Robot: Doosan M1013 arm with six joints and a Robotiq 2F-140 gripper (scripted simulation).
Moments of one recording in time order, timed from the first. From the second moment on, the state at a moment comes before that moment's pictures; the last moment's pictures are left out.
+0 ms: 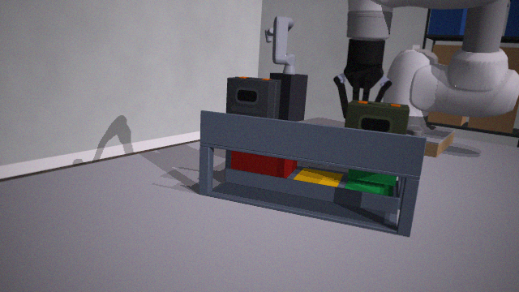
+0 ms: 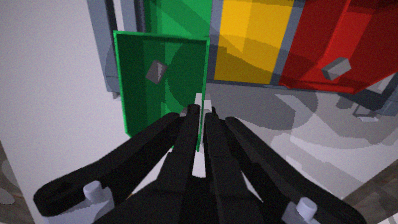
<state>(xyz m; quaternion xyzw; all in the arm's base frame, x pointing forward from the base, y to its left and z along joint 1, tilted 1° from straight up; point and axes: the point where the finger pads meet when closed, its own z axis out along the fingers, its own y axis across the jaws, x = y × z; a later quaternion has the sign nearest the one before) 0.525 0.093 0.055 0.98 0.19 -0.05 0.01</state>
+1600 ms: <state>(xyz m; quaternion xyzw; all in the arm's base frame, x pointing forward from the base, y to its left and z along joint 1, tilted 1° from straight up) 0.541 0.100 0.055 0.98 0.19 -0.05 0.01</state>
